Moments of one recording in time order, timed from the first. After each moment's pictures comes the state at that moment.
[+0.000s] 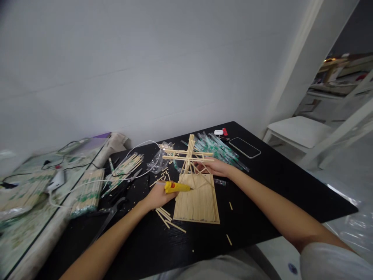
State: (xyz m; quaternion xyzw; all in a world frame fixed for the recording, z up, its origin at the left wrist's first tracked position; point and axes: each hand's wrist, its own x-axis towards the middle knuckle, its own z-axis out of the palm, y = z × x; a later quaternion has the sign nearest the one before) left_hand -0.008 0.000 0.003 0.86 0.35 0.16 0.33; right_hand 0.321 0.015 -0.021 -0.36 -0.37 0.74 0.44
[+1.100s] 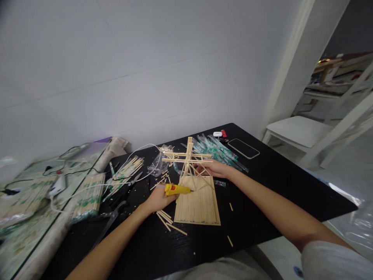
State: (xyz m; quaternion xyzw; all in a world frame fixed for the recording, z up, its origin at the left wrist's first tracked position) left_hand -0.007 0.000 0.006 0.86 0.35 0.15 0.34; right_hand 0.321 0.018 -0.023 -0.35 -0.38 0.74 0.43
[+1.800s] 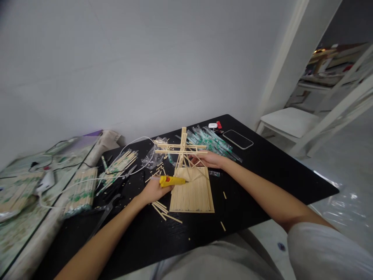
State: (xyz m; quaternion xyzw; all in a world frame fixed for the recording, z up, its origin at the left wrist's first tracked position) left_hand -0.009 0.003 0.002 0.88 0.34 0.15 0.31; right_hand 0.324 0.021 -0.024 -0.36 -0.38 0.74 0.42
